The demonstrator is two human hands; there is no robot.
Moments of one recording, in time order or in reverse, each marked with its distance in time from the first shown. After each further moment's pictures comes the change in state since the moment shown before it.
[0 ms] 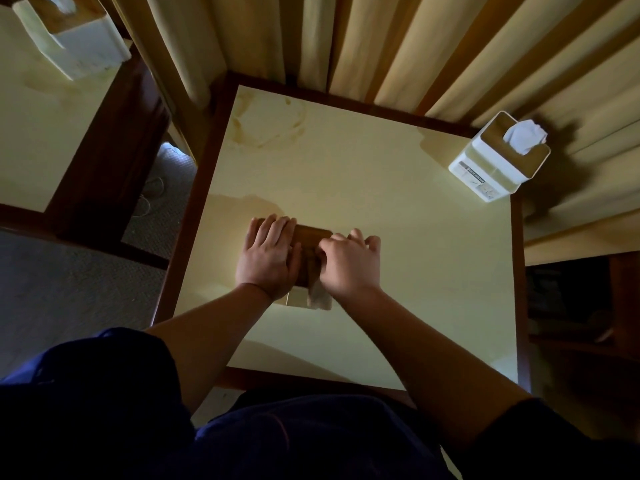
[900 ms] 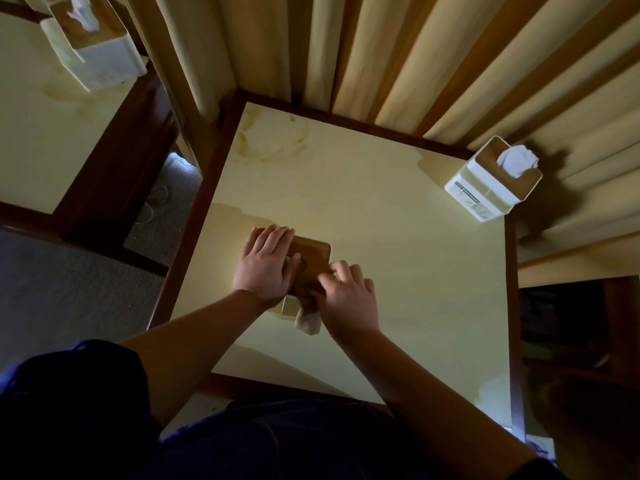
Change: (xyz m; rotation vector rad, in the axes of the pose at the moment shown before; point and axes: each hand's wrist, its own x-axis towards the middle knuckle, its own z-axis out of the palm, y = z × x) left_hand 0.000 -0.003 -0.003 -0.020 -0.040 0.009; right_hand -0.037 0.015 0.041 0.111 0.143 -0.050
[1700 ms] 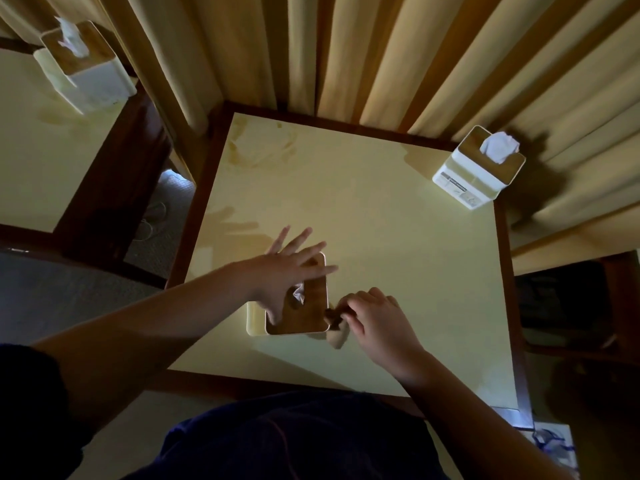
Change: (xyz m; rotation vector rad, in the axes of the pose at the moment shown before) left_hand 0.027 0.027 -0.052 0.305 -0.748 0.566; right_hand -0.057 0.056 -0.019 0.154 -0.058 -0.147
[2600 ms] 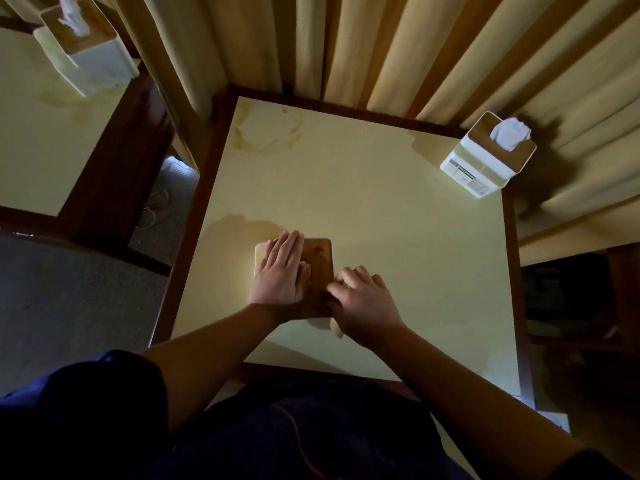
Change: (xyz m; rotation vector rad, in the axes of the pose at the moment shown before) left_hand 0.010 0.038 0.091 -0.462 0.695 -0.471; right_hand 0.019 -0.021 0.020 -0.165 -0.005 -0.073
